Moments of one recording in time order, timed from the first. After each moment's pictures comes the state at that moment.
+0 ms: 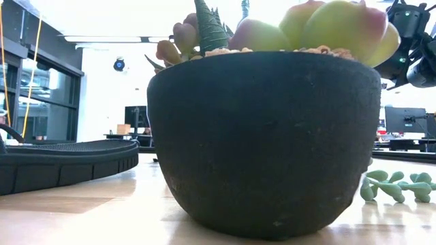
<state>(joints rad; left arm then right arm) -0.97 1.97 1.36 -0.86 -0.54 -0.77 -0.36 1.27 0.08 1.54 -0.17 0.76</state>
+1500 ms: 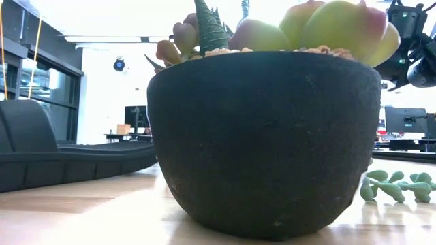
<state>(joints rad) -0.94 2.06 1.40 -1.08 -0.69 -0.79 -0.36 1.27 0.08 1.50 -0.17 0.75</state>
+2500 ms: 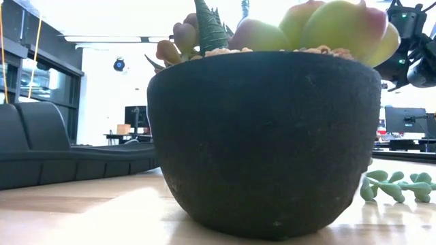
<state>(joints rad) -0.93 2.13 1.43 -1.22 -0.80 -0.89 -0.36 1.27 0.08 1.49 -0.17 0.73</state>
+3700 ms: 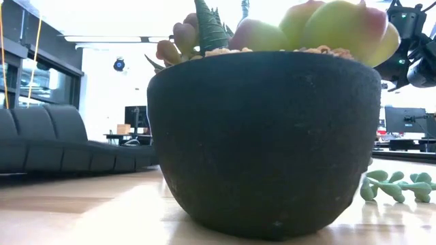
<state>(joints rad) -0.89 2.13 1.47 -1.33 -0.72 -0.91 -0.36 1.27 0.08 1.49 -0.17 0.72</state>
